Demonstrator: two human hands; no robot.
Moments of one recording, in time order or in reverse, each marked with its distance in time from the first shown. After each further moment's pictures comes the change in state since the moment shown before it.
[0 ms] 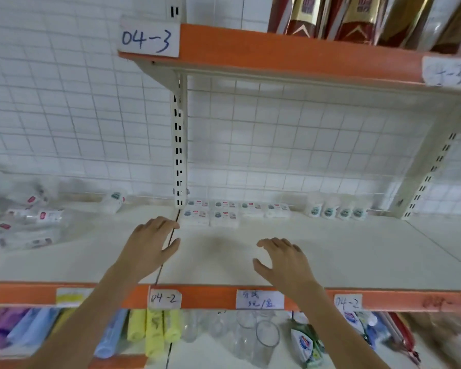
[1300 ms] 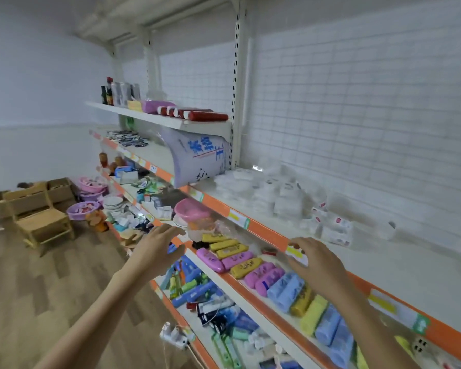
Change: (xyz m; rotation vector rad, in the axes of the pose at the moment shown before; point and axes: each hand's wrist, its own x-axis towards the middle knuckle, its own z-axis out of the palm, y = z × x) left_hand -0.409 -0.222 -0.310 0.238 0.050 -0.876; right_hand 0.009 -0.475 0.038 0.456 -0.136 -0.611
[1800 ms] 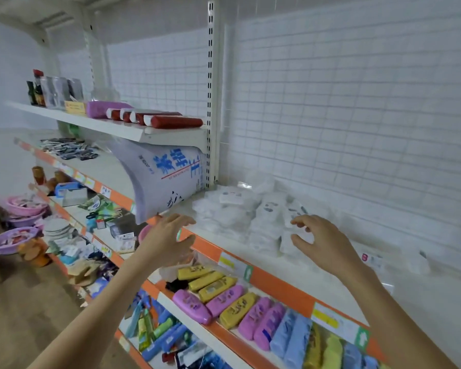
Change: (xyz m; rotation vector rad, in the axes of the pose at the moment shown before) left_hand 0.228 -0.057 0.064 -0.143 -0.061 0.174; right_hand 0.188 0.025 0.023 -0.057 0.106 0.121
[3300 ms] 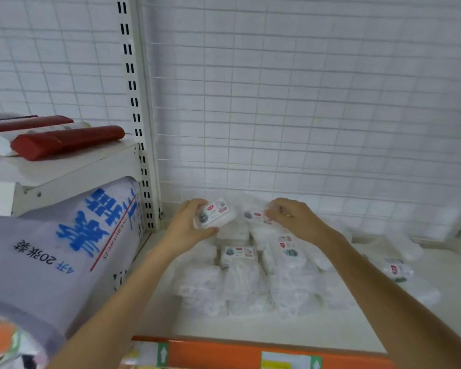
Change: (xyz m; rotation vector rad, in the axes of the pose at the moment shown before) left_hand 0.299 -0.078 0.107 -0.621 -0.240 0.353; right_hand 0.212 -0.007 0.079 0.238 0.079 0.460
